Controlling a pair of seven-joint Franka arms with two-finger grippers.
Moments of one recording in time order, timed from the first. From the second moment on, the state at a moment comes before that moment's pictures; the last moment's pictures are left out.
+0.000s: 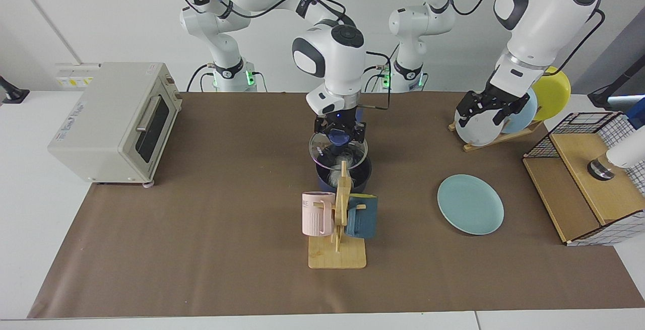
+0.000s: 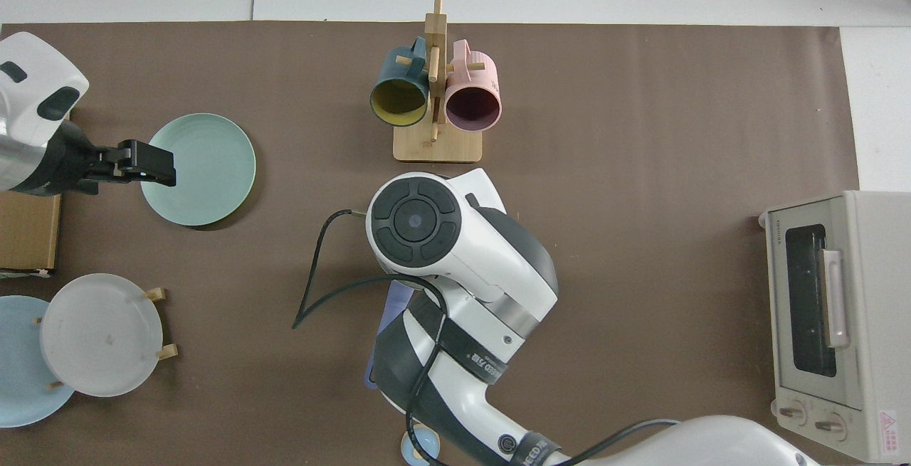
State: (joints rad) left arm 0.07 0.06 -0.13 -1.58 -0.04 1.67 -0.10; right arm 0.23 0.45 0.54 -1.51 -0.30 1.95 1.17
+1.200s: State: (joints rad) left arm 0.07 0.06 -0.13 -1.58 -0.04 1.67 -0.10; right arm 0.25 0.60 0.54 -1.44 -0.38 2.00 1.24
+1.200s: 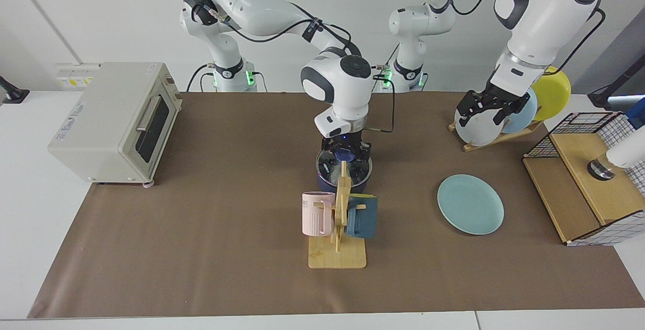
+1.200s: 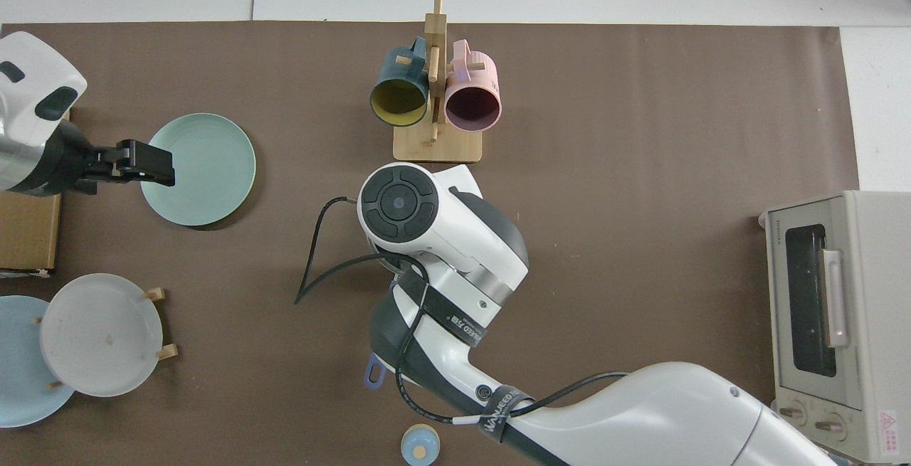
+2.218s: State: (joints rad) left arm 0.07 0.05 -0.13 -1.58 -0.04 1.67 -0.10; right arm 0.24 0.62 0.55 -1.41 -0.35 1.99 1.25
